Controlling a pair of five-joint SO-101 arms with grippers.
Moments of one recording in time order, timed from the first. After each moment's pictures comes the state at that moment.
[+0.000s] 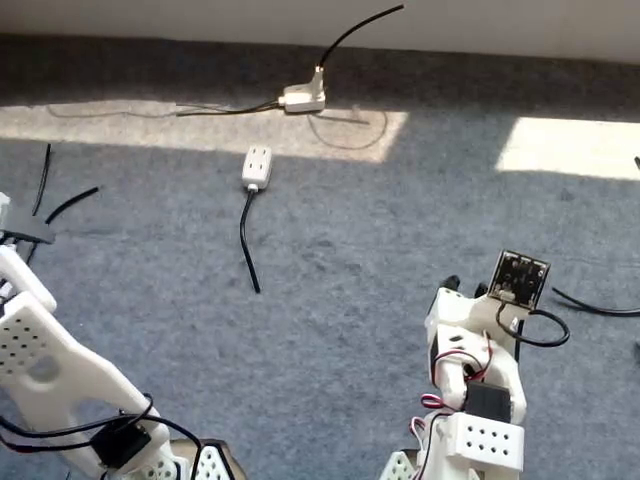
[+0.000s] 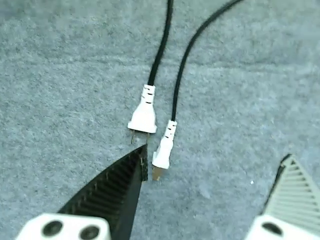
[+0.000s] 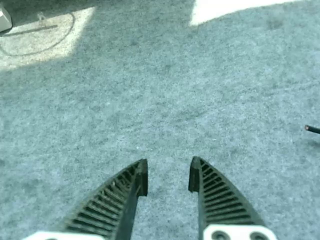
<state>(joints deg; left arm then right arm) -49.5 39.8 -54.4 101.4 -40.7 7.9 -84.1 95.5 32.7 -4.2</state>
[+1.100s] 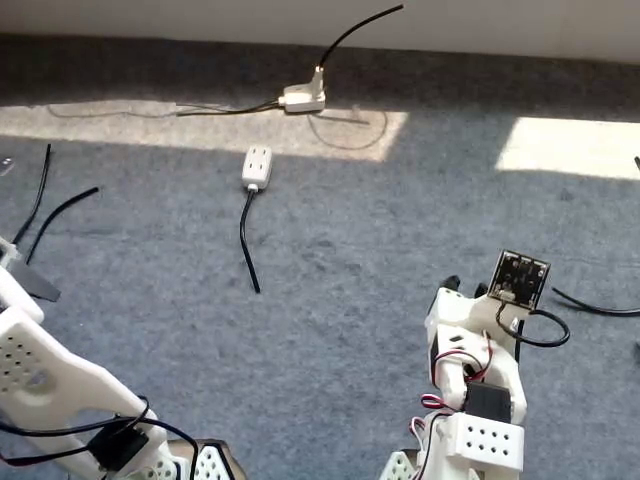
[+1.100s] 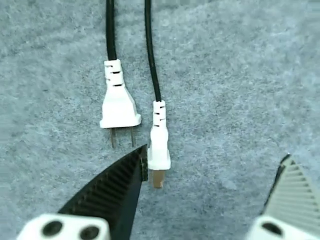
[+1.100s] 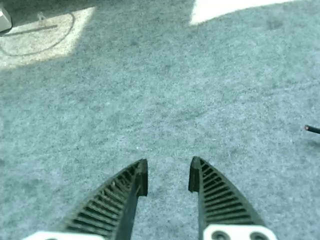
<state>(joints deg) -53.8 34.0 -25.9 86.3 -60.8 7.9 -84.1 95.5 32.7 -4.2</state>
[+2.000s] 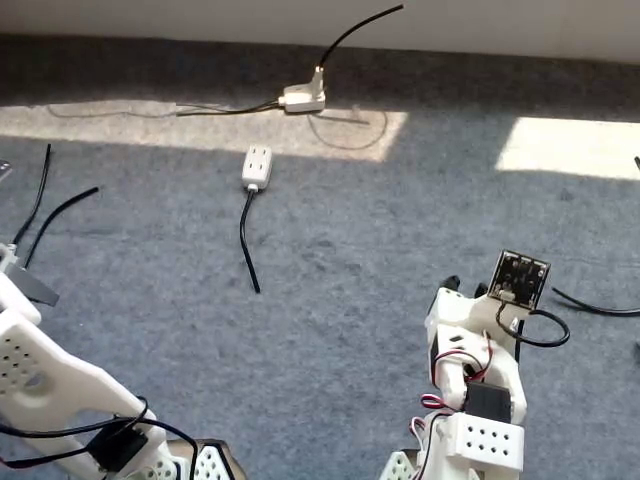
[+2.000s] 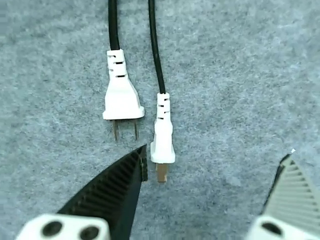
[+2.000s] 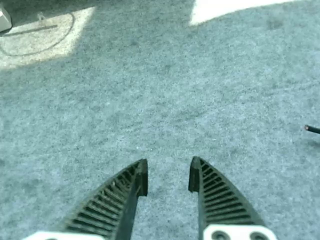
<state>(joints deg) -54.9 34.0 -25.0 85.8 -60.8 7.9 -84.1 95.5 32.7 -4.2</state>
